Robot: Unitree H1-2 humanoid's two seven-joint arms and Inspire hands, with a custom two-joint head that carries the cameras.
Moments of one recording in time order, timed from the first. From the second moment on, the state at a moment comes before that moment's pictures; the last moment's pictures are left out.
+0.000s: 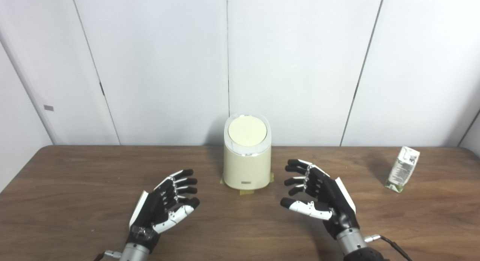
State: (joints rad) left arm -0.13 0.15 0.04 0.08 -0.05 -0.18 -0.17; right arm -0.20 -0.05 0.03 0.05 -0.02 -0.07 0.08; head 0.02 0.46
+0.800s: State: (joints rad) left arm -0.13 0.14 0.04 0.09 -0.04 -0.20 -0.13; right arm -0.20 -0.05 0.04 0.05 -0.01 -0.08 0.08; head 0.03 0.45
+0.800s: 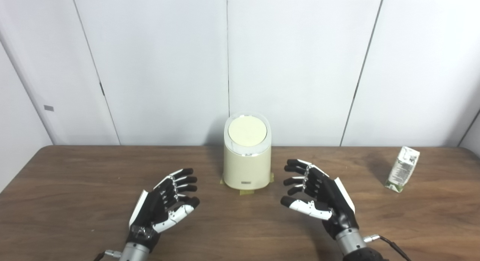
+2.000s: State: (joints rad) left arm -0.65 0.10 -0.03 0.28 0.26 0.00 0.08; right arm -0.23 -0.05 0.04 0.12 -0.01 -0.15 0.08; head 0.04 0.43
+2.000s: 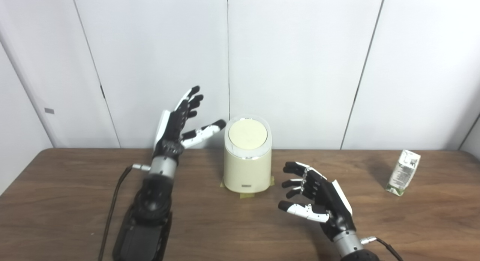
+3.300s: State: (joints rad) left arm -0.75 0.16 -0.29 0.49 0.67 0.02 0.24; right arm -0.23 -0.02 0.04 0.09 -0.06 -0.14 0.06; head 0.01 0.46
